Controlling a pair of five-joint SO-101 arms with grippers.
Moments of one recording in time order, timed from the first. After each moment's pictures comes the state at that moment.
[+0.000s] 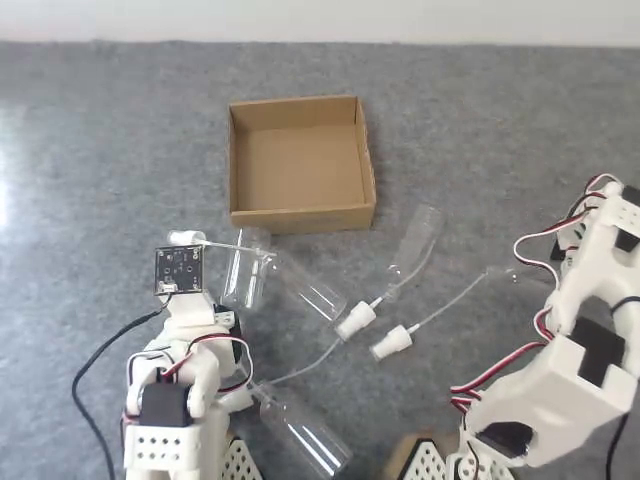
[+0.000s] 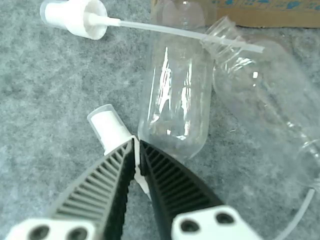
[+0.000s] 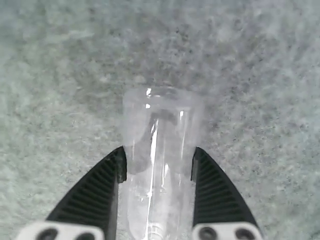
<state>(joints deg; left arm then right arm) -3.6 -103.2 97.3 72.4 12.9 27.9 13.3 7.9 74.3 -61.1</state>
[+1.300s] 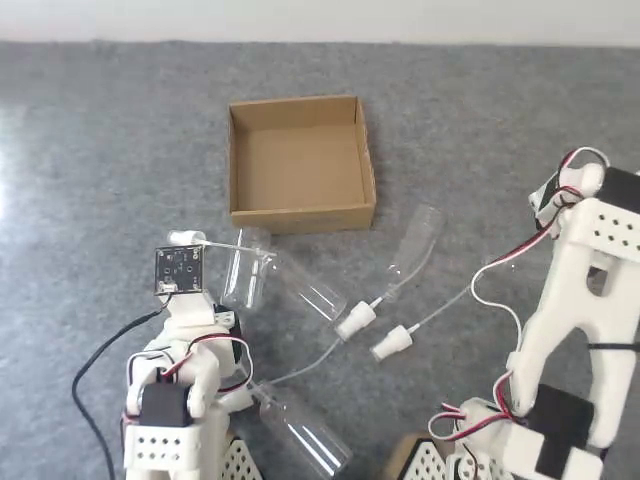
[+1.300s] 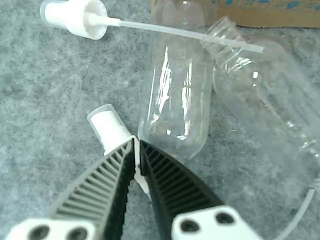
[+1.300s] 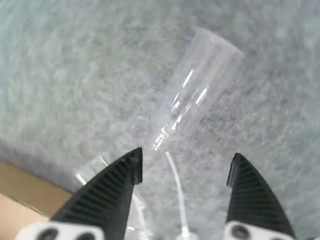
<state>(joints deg) -3.6 -103.2 97.3 72.4 12.9 17.7 -12.1 6.1 86.7 -42.7</state>
